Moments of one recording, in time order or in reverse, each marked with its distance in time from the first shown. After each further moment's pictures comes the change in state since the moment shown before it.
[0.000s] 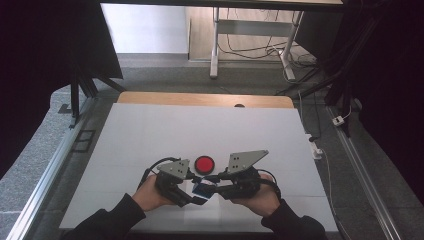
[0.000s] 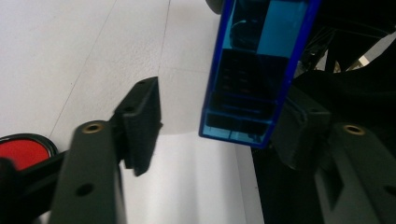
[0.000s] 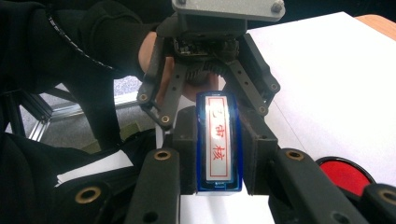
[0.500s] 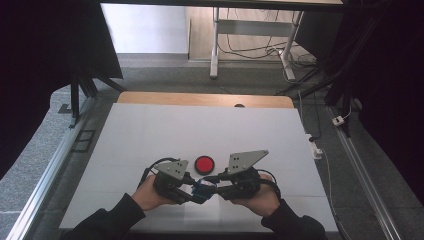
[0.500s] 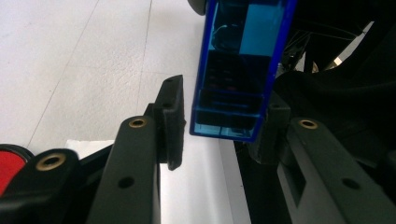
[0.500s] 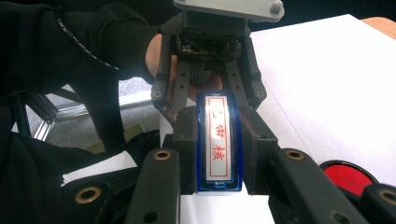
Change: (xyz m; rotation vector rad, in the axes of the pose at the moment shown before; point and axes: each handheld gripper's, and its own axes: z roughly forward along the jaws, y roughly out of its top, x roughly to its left) left arm 0.000 -0.002 -0.002 -0.023 -0.062 0.020; right arm 0.001 0.001 0.000 -0.007 0.017 -0.004
